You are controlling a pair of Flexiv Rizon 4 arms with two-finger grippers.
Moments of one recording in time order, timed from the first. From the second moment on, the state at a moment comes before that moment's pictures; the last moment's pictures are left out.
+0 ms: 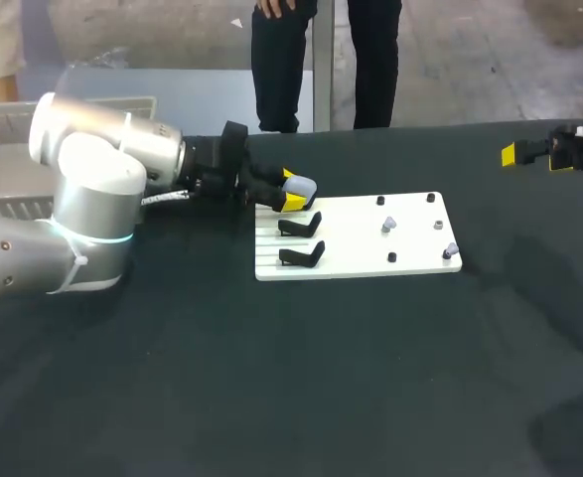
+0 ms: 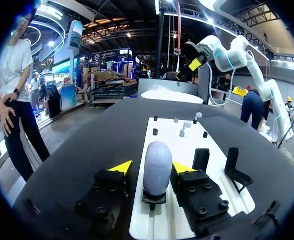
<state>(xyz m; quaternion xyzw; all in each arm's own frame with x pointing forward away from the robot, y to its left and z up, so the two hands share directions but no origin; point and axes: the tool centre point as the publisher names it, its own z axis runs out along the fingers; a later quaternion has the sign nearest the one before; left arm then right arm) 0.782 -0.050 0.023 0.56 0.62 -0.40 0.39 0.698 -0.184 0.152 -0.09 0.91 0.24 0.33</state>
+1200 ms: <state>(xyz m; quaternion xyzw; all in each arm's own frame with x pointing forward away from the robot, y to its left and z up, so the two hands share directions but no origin) 0.785 -0.040 0.057 0.58 0.59 -0.40 0.40 0.698 -0.184 0.152 -0.09 0.91 0.24 0.33</state>
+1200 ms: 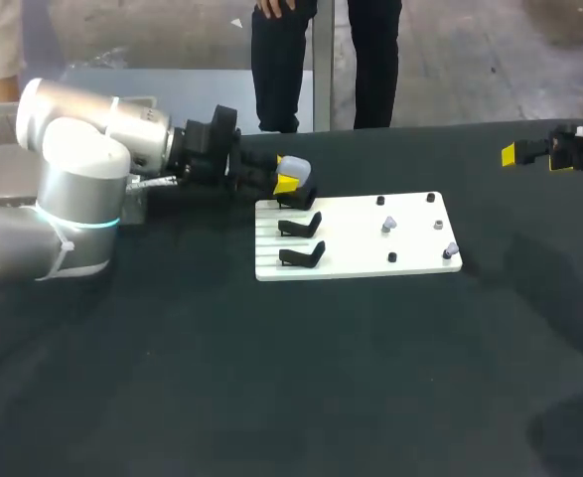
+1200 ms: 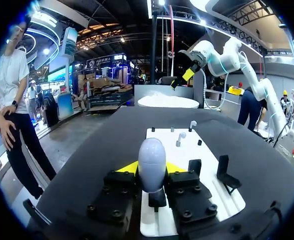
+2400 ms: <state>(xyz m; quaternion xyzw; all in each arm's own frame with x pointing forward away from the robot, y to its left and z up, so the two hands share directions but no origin) 0.761 -0.095 0.143 0.56 0.55 -0.41 0.47 0.724 -0.059 0.157 -0.19 0.91 0.24 0.29</state>
